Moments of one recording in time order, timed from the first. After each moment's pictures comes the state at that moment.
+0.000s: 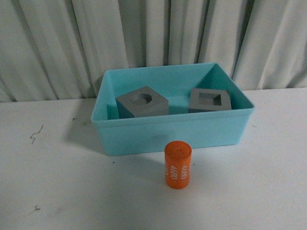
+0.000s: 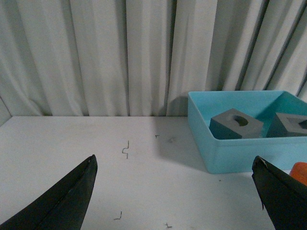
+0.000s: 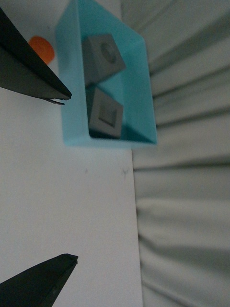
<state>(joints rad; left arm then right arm) 0.00 0.01 0.01 0.00 0.00 -0.01 -0.16 0.95 0.47 0.22 -0.30 0.03</state>
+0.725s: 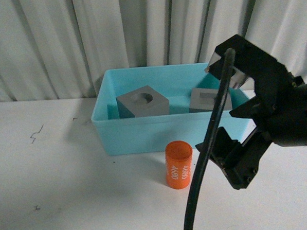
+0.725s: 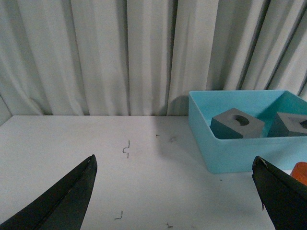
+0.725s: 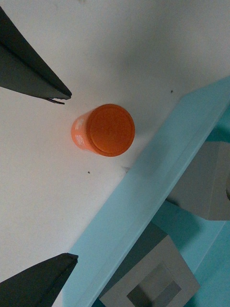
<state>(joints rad) 0.00 0.01 0.01 0.00 0.00 -0.01 0.31 1.73 0.81 0.25 -0.27 -0.39</state>
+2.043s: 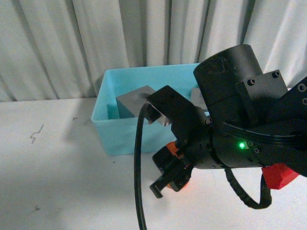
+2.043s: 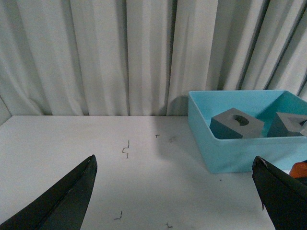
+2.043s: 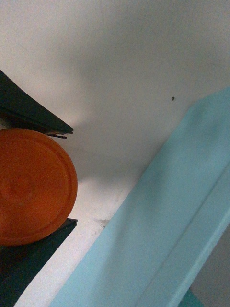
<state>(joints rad) 0.00 0.01 0.01 0.00 0.00 -0.01 0.47 2.09 1.04 0.31 -0.14 -0.27</state>
